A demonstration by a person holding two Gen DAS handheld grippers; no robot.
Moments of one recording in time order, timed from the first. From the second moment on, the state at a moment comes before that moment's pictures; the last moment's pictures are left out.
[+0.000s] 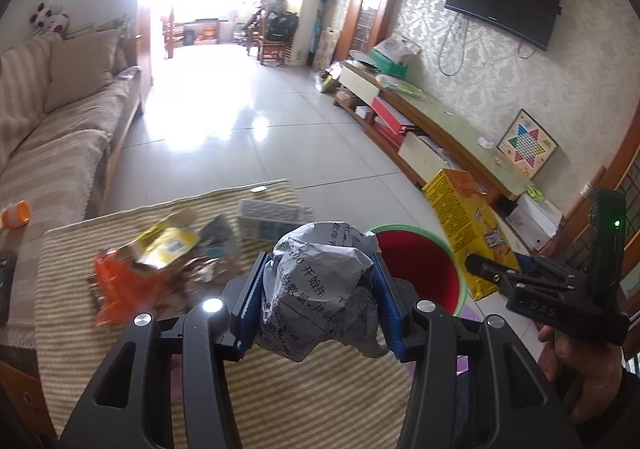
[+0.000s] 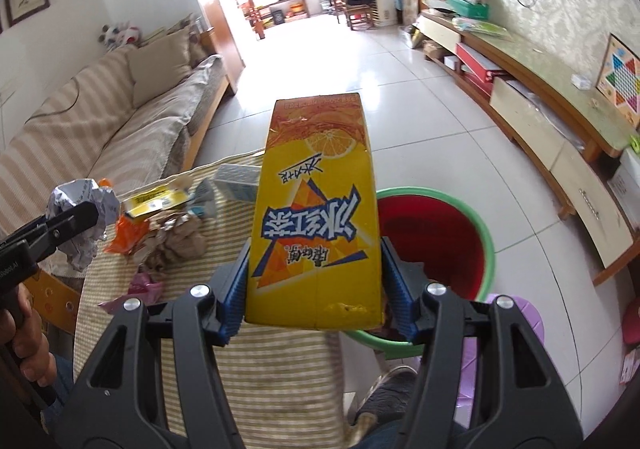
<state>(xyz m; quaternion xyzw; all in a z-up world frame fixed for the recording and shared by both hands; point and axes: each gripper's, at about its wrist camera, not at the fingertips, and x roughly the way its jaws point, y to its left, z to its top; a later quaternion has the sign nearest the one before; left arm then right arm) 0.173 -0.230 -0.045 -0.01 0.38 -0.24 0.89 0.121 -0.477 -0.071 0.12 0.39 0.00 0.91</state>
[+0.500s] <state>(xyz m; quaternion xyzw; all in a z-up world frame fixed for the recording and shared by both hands) 0.211 -0.352 -0.077 -0.01 0.42 -0.30 0.86 0.128 -0.566 -0.099 0.17 0.39 -0.03 0.90</state>
